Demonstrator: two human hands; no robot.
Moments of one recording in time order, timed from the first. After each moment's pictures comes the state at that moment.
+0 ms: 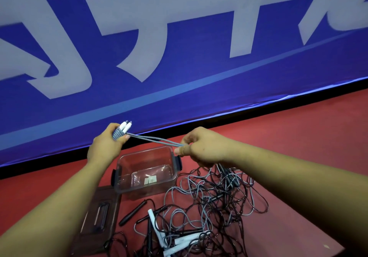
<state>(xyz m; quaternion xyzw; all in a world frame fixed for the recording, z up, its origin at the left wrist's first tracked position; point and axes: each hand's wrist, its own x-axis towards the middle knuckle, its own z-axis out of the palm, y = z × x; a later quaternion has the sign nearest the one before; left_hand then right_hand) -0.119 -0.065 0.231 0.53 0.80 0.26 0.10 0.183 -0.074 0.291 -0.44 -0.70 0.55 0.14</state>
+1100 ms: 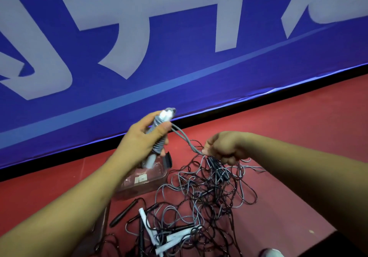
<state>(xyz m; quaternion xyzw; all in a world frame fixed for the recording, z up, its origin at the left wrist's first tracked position) 0.026 -0.099 0.289 0.56 0.53 0.43 0.47 0.254 -0.032 0.230 -0.58 -0.57 0.58 0.00</state>
